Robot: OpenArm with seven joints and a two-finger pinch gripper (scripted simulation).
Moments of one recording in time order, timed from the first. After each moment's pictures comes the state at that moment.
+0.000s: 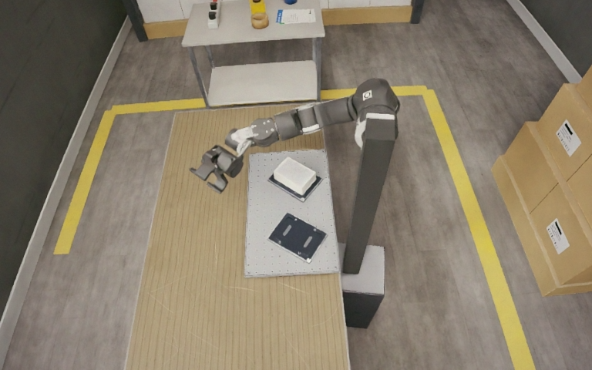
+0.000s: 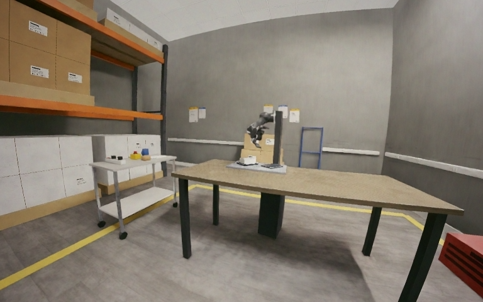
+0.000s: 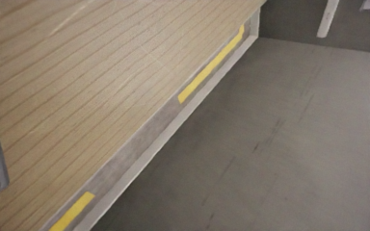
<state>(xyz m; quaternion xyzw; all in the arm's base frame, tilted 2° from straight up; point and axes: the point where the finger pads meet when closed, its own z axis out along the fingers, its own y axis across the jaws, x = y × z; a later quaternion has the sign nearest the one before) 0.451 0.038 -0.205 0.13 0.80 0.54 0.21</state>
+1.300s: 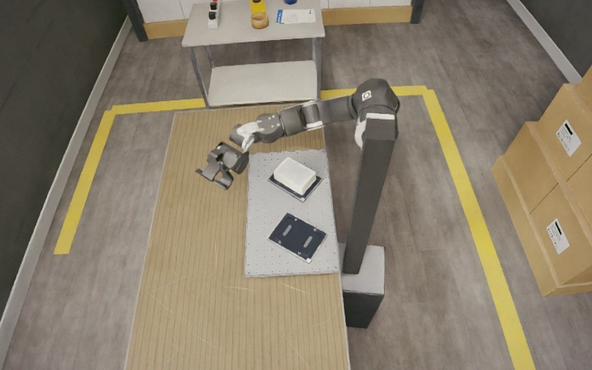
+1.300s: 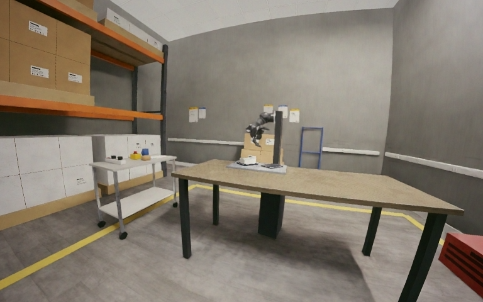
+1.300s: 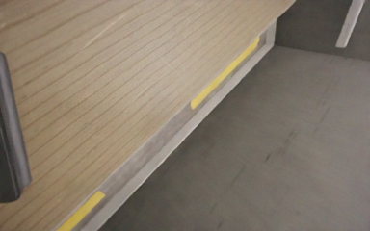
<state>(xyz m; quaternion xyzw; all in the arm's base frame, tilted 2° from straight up) 0.433 0.028 -0.205 0.12 0.83 0.51 0.20</state>
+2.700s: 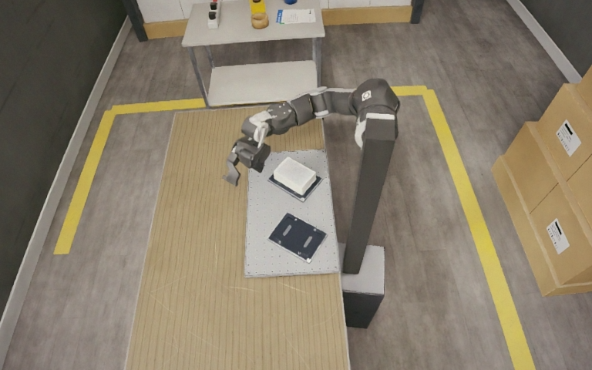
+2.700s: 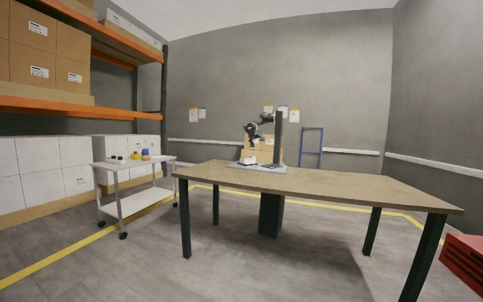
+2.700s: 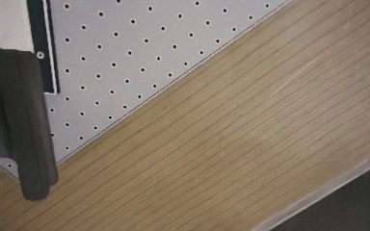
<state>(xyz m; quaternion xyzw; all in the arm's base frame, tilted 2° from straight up) 0.366 -0.049 -0.258 0.21 0.95 0.22 0.09</state>
